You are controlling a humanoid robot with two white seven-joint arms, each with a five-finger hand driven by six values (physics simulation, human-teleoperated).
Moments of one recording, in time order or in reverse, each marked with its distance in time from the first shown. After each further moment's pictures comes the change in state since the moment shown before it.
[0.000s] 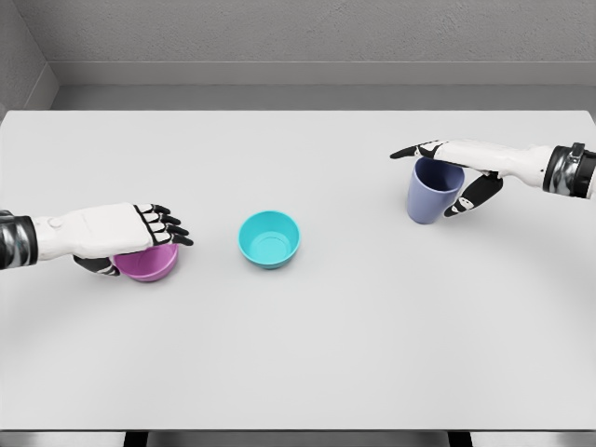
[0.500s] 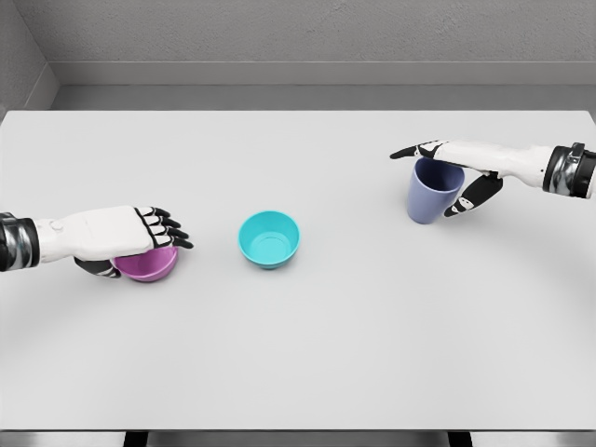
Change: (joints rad) left arm 0.002 -0.002 -0.007 0.008 -0.007 0.000 0.000; right arm 0.000 0.000 0.000 0.000 0.001 0.000 0.000
